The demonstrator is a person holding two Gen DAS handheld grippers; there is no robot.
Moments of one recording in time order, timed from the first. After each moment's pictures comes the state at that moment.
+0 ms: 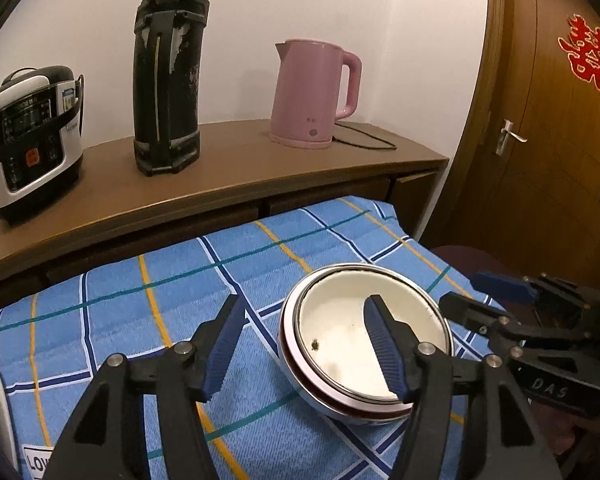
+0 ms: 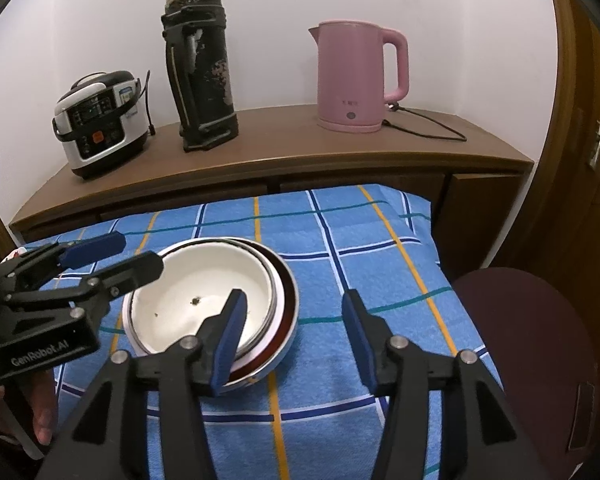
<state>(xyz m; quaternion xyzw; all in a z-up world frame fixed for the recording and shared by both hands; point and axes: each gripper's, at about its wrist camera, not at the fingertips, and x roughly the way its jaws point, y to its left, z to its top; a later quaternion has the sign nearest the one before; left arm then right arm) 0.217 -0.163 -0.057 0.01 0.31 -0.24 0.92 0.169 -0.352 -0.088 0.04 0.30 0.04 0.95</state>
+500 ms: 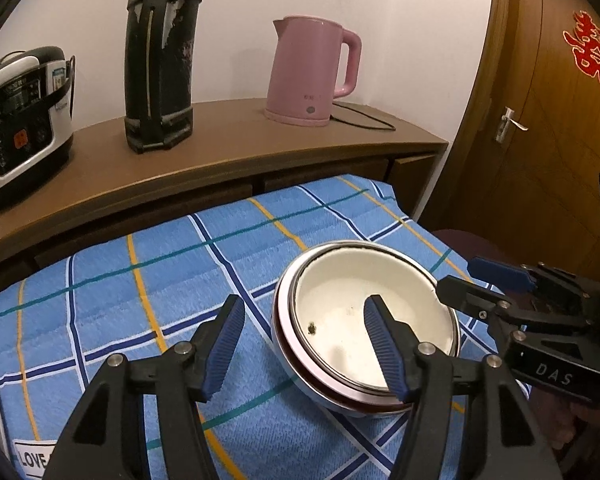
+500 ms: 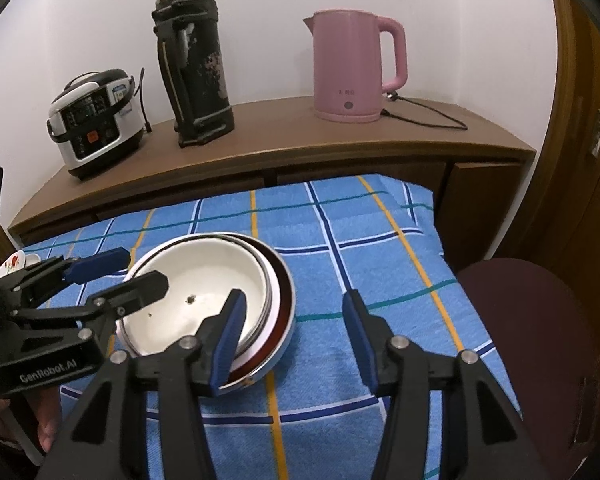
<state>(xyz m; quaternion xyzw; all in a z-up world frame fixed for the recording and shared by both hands) 0.225 -0.168 -0.070 0.01 0.34 -0.25 0.91 0.182 -0.355 -0.097 0.05 0.31 0.05 0.95</state>
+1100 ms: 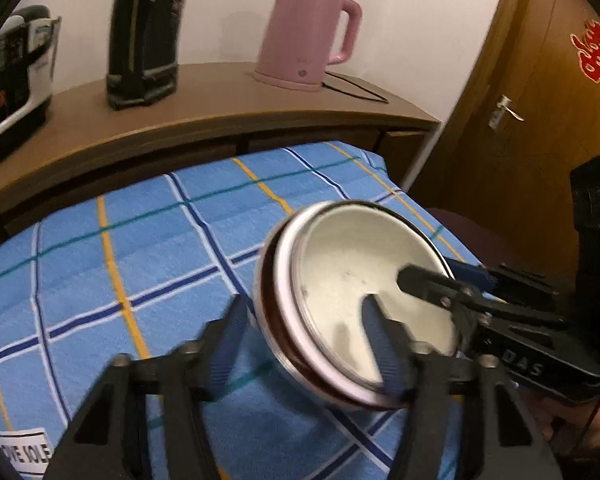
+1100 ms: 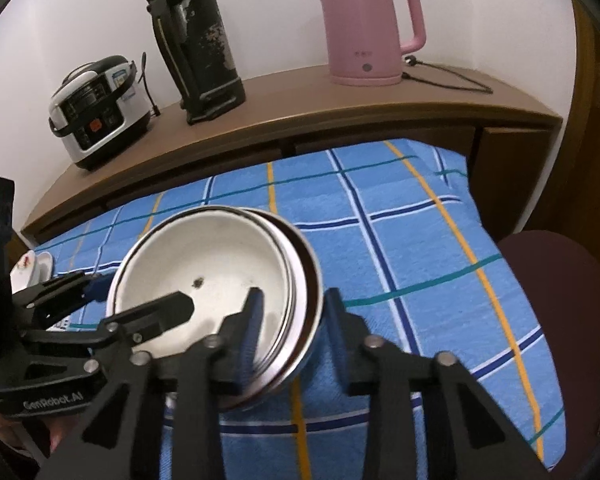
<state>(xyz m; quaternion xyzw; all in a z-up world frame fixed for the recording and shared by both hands) 0.233 -0.173 -0.091 0.00 0.40 -0.28 0.88 0.201 -0.347 -0.117 0.08 0.35 0.08 0.93</state>
